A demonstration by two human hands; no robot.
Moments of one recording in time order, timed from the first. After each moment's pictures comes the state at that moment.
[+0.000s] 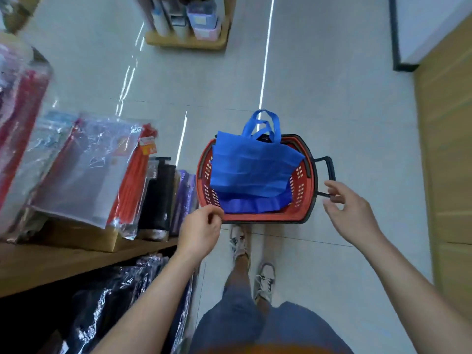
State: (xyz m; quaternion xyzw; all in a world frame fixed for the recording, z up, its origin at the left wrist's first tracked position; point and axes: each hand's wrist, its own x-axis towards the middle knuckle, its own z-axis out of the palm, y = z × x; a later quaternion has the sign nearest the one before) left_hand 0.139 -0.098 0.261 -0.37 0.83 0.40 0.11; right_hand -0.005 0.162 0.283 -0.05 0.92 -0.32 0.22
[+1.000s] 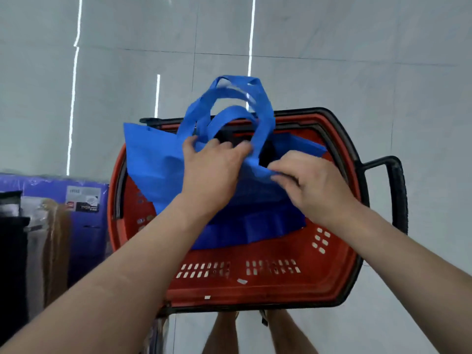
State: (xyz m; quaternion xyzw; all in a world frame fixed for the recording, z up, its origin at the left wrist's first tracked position) left_hand -0.155 -0.127 -0.065 -0.04 0.99 0.04 0.11; right_hand -0.213 0.059 -0.059 -0.36 0.87 -0.30 0.18
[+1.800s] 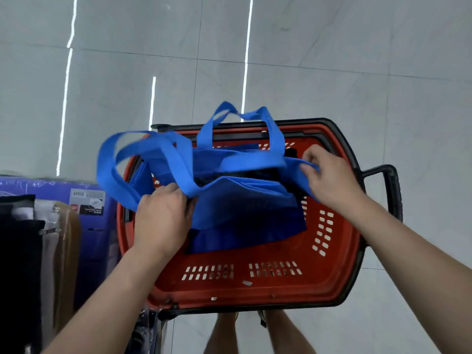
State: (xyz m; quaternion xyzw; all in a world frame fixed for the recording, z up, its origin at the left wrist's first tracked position) left_hand -0.074 -0.187 -0.059 -0.17 0.97 0.10 0.13; right_hand -0.238 0.067 -0.078 -0.15 0.93 -0.25 0.24
